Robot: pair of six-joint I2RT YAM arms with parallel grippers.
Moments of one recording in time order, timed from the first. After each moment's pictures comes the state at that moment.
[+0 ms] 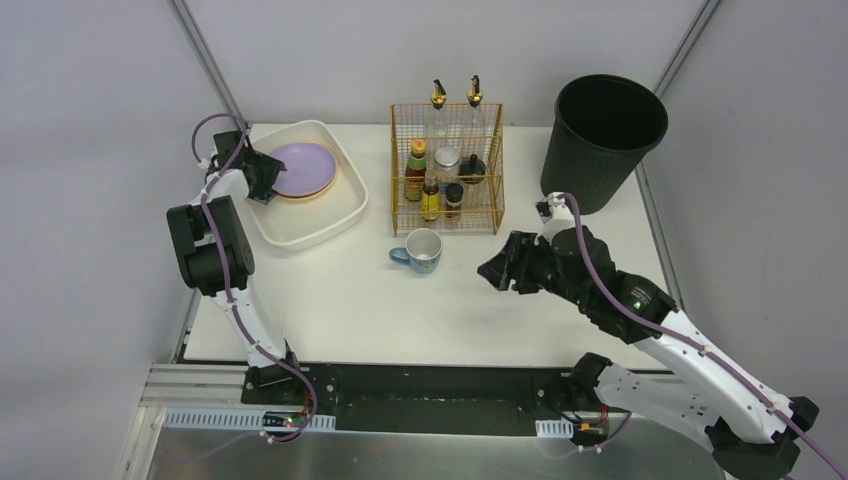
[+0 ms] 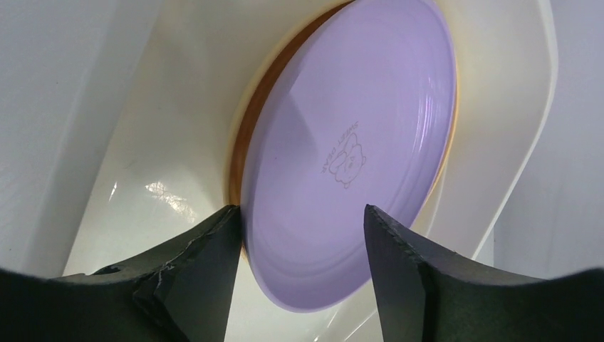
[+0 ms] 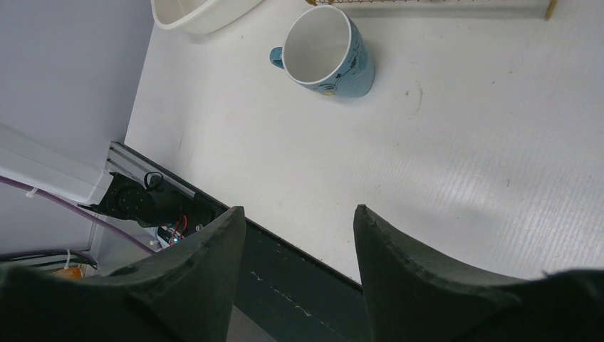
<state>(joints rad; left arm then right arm) 0.29 1.96 1.39 -0.23 0.08 -0.95 0.85 0.77 0.94 -0.67 0.08 0.71</state>
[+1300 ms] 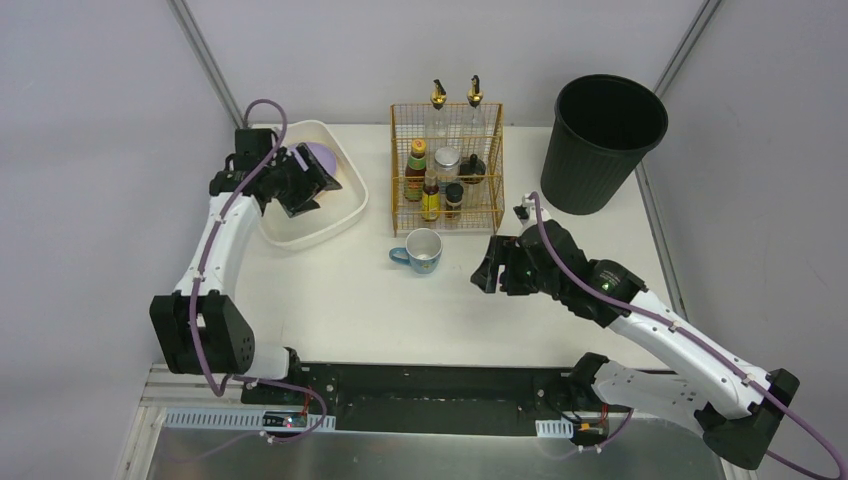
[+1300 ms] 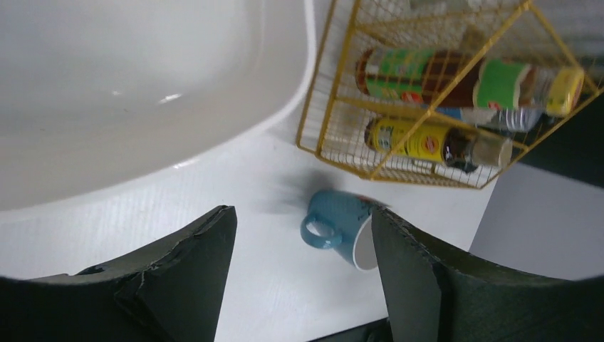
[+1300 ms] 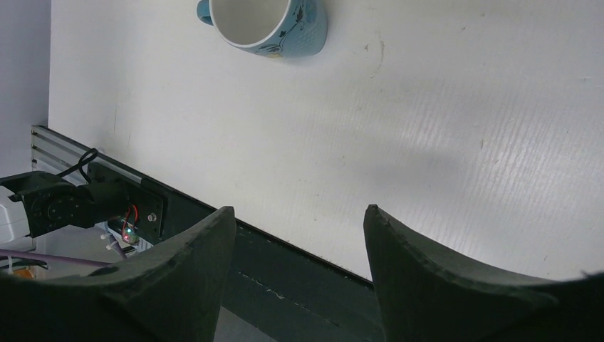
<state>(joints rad) 0.08 1.42 1.27 -0.66 0.35 -0.64 0.85 0.92 0.94 -0.74 0.09 0.72</state>
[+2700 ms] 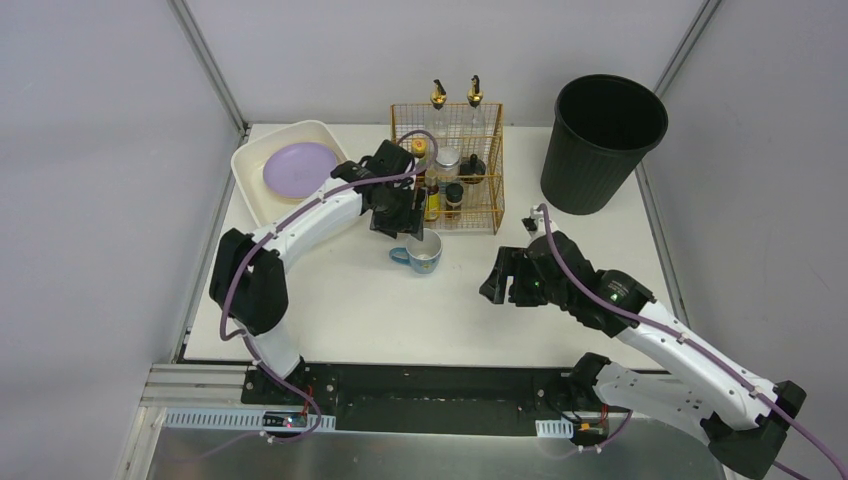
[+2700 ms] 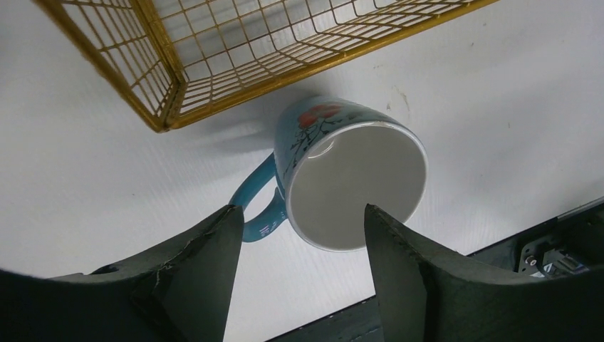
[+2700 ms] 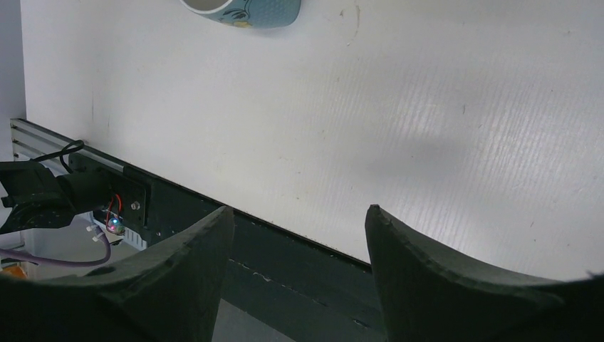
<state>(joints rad) -0.57 1.71 1.46 -0.81 0.12 -0.39 0.85 0.84 0.88 -0.80 0.10 0.74</state>
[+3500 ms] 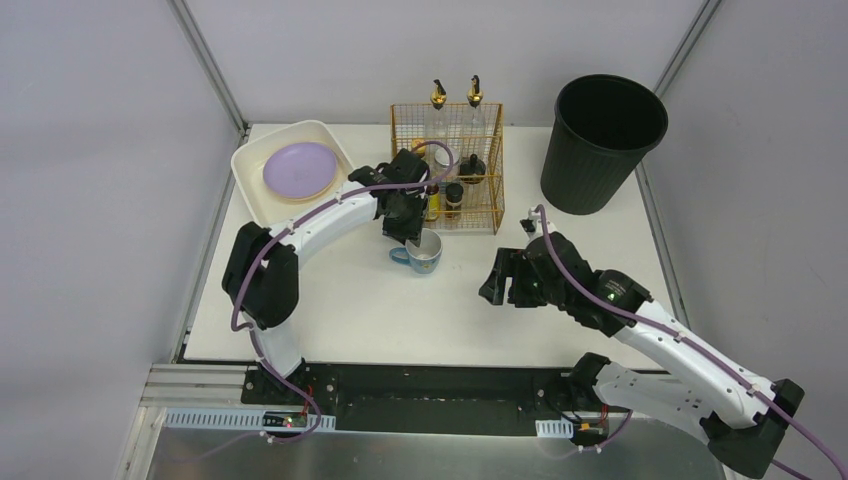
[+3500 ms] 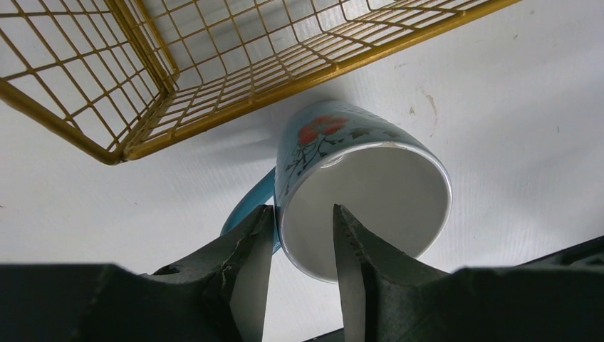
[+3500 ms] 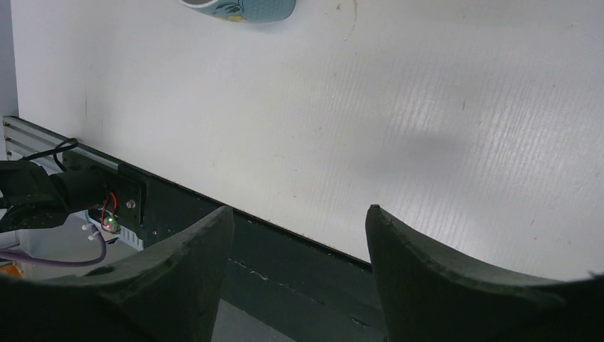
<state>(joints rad) -0.64 1.78 1.47 -0.81 0.03 -0.37 0.85 0.85 0.87 -0.80 0.09 0.74</state>
